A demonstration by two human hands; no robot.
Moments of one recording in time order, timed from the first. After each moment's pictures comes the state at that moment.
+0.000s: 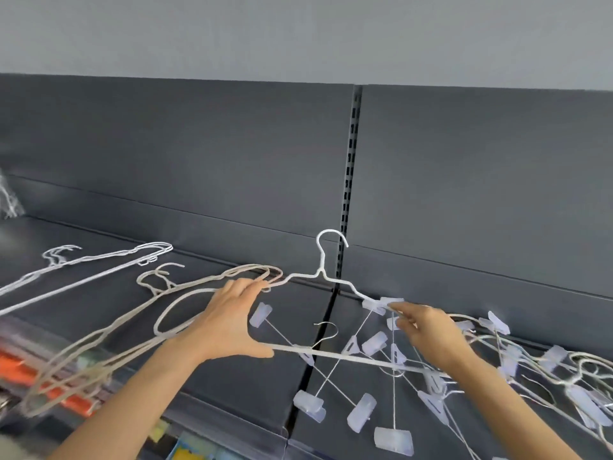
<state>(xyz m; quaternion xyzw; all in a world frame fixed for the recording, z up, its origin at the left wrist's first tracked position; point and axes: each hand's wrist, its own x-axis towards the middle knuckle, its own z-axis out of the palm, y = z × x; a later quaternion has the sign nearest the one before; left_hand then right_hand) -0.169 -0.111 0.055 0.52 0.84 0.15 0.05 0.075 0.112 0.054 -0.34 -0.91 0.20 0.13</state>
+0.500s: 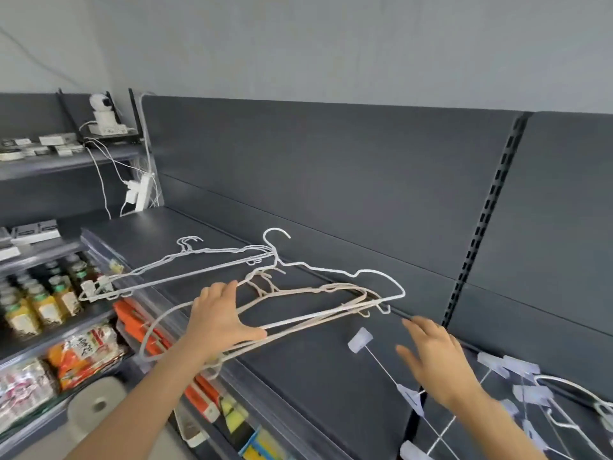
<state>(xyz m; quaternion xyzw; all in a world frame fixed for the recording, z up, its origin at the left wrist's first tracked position) -0.269 -0.242 0.044 0.22 0.97 0.14 -0.06 -0.060 0.032 0.038 -0.22 -0.97 0.08 0.08</state>
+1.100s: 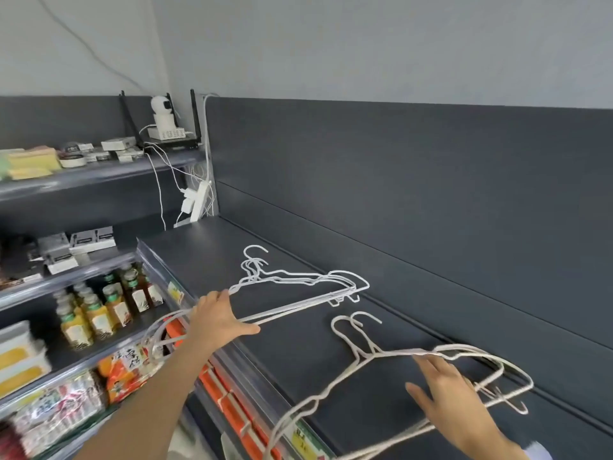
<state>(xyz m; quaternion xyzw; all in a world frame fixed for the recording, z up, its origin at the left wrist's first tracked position) -0.506 -0.357 0.017 0.09 0.99 0.13 -0.02 -0.269 -0.061 0.007 -0.17 -0.98 0.11 0.02</state>
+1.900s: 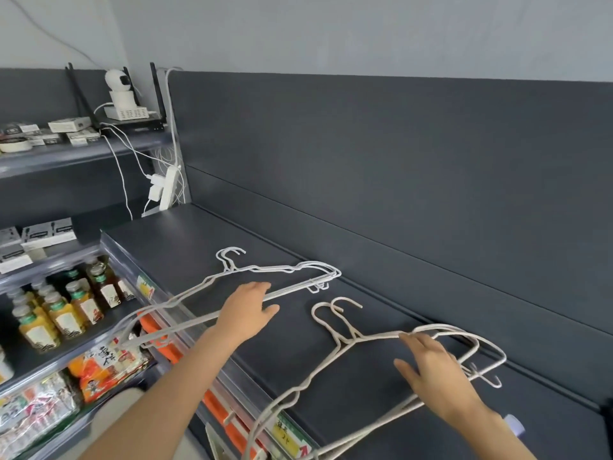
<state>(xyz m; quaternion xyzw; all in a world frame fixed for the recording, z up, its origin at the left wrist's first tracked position) -0.484 -0.281 0.024 0.25 0.95 0.17 0.01 -0.273 -0.047 0.005 -0.18 -0.97 0.13 0.04</state>
